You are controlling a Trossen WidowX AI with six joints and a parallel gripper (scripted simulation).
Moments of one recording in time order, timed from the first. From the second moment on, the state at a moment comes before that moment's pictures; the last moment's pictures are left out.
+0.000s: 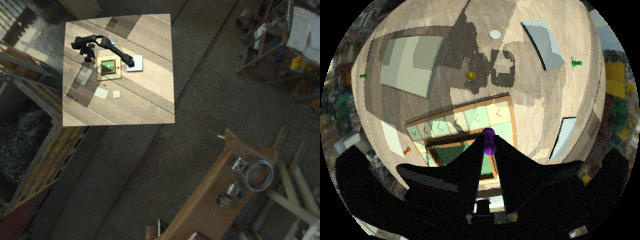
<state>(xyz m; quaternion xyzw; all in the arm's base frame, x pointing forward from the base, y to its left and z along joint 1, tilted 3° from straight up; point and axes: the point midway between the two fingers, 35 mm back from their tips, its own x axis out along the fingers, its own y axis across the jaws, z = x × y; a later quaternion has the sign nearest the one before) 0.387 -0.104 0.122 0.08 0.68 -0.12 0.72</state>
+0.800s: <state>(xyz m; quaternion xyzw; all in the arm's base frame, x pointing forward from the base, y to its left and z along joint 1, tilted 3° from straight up) 0.384 -0.085 0.057 0.09 0.68 -0.12 0.72</state>
